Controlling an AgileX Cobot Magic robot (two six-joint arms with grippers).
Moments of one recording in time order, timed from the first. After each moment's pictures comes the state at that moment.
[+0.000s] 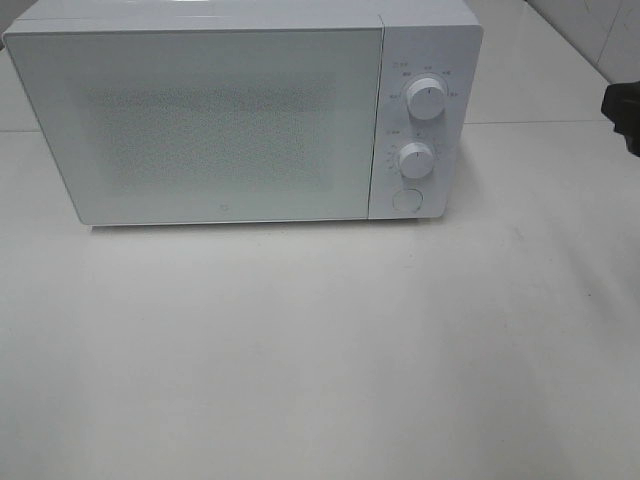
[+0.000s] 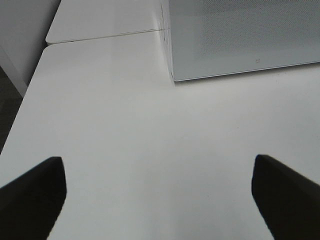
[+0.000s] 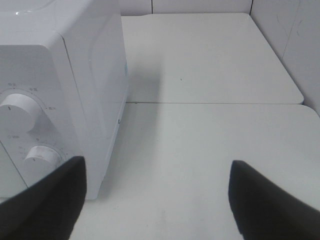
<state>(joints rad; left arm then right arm) 0.01 0.00 -0.50 -0.05 1.04 0.17 0.05 1.07 -0.44 -0.09 -0.30 0.10</state>
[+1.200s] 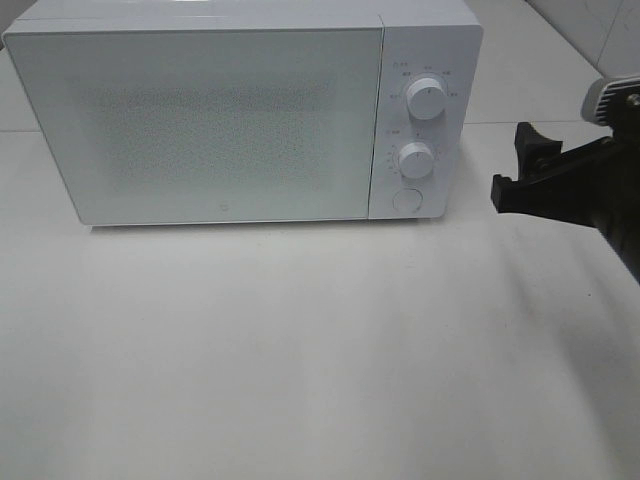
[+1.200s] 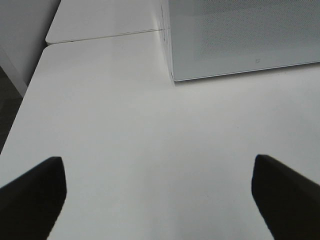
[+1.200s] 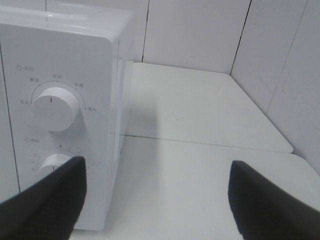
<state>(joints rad) 0.01 0.00 -0.50 -0.05 1.04 0.17 0.65 1.46 -0.30 0.74 -1.19 -0.47</state>
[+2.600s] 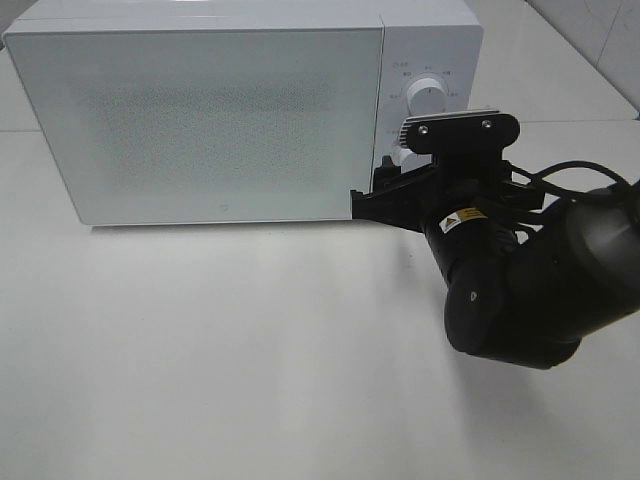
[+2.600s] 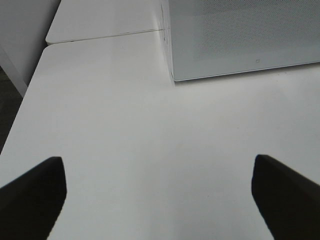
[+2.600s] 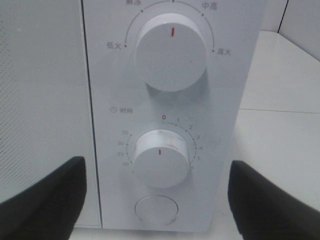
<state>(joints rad) 0.01 0.00 -0.50 -0.05 1.04 0.17 0.74 1.96 -0.67 0.79 -1.21 -0.32</state>
